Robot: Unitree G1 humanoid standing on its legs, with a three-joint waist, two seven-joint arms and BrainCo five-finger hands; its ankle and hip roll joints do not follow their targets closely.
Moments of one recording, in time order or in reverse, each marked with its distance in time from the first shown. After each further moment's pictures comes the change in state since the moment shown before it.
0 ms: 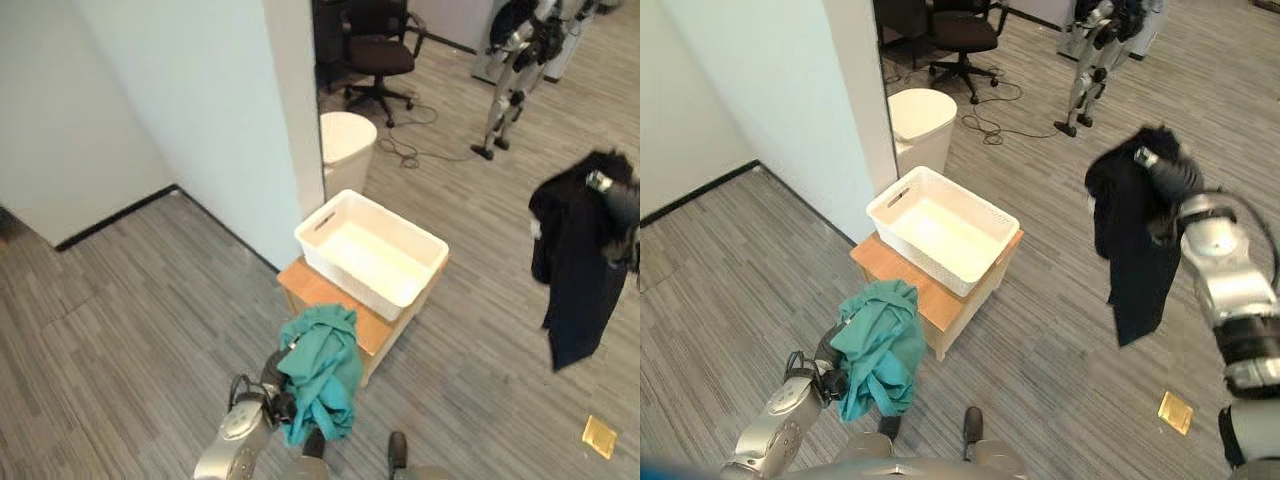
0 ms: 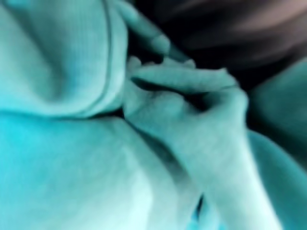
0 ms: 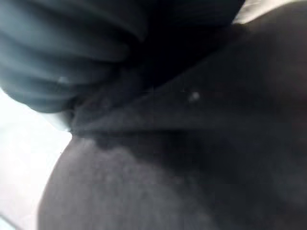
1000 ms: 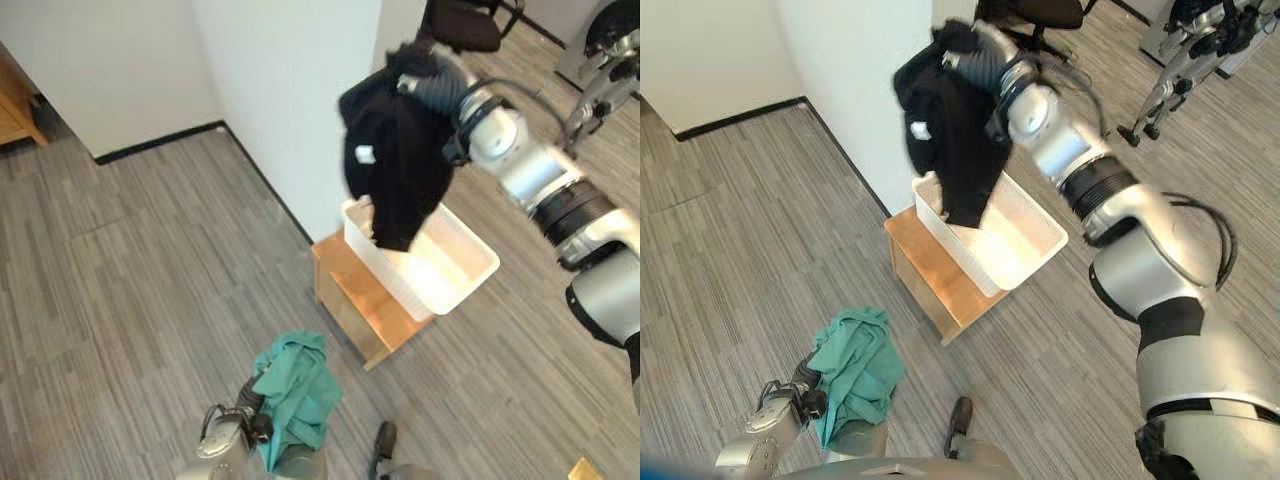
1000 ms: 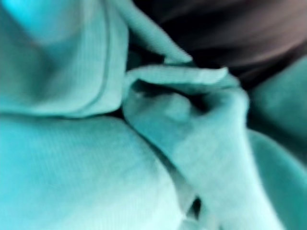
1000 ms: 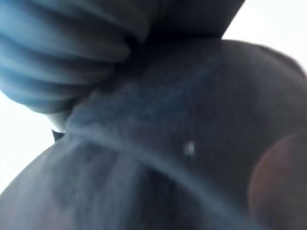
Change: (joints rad) left arm -0.024 0.049 0.008 0.194 -0.114 -0.015 0.052; right arm -0.512 0.494 0.426 0.234 -0.240 0.028 -0.039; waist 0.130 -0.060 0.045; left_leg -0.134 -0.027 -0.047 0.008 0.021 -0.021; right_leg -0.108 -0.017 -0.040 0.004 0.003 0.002
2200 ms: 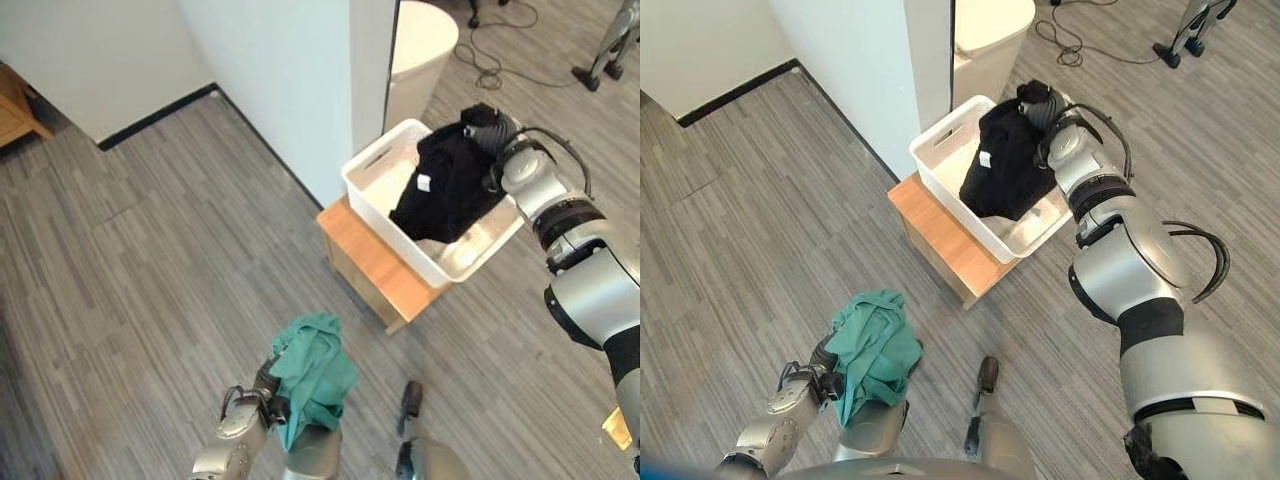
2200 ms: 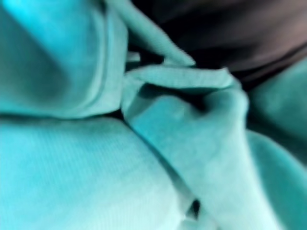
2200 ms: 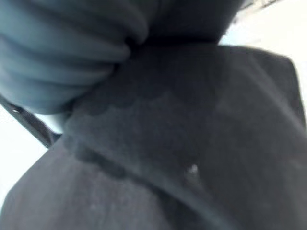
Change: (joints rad) left arm -0.045 -0.039 -0.046 0.005 -0.001 -0.017 0.038; right arm -0.048 0.065 -0.090 0.543 -0.071 0.087 -0.032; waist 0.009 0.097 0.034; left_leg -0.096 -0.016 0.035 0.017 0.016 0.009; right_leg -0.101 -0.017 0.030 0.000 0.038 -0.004
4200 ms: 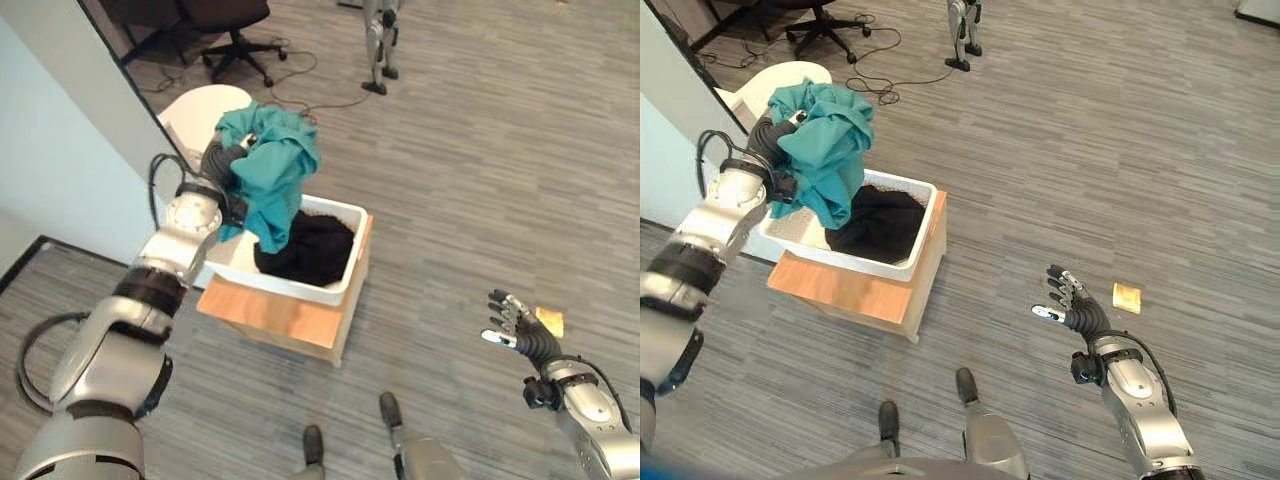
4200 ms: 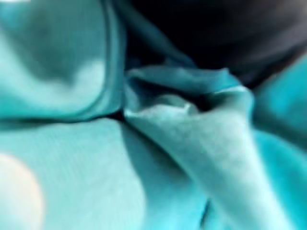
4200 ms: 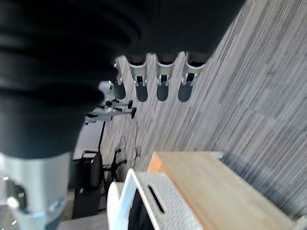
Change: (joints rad) left arm -1.094 0.372 -0.207 0.464 0.335 0.009 0.110; right arm 1.590 -0.077 -0.714 -1.400 0.323 -0.065 0.201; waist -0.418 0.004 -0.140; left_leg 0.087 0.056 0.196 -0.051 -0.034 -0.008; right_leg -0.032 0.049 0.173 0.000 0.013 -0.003
